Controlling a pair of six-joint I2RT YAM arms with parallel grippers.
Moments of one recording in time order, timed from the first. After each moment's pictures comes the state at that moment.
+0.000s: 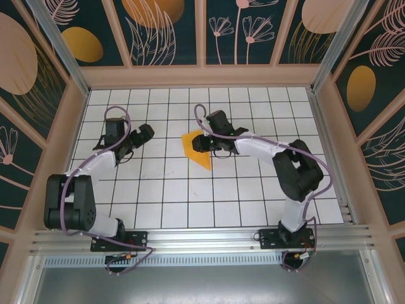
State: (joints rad) left arm -0.05 1.45 0.76 -0.03 0.26 -0.67; right arm 0.68 1.81 1.18 -0.17 -0.31 0.47
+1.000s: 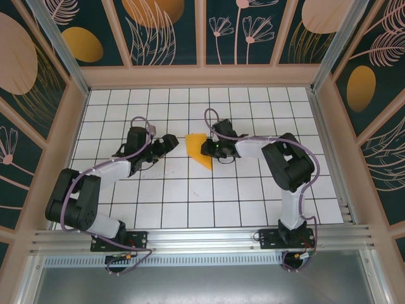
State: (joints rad) left arm -0.30 1.50 0.65 0.18 0.45 -0.89; right arm 0.60 1.96 1.11 -0.06 -0.31 0.68
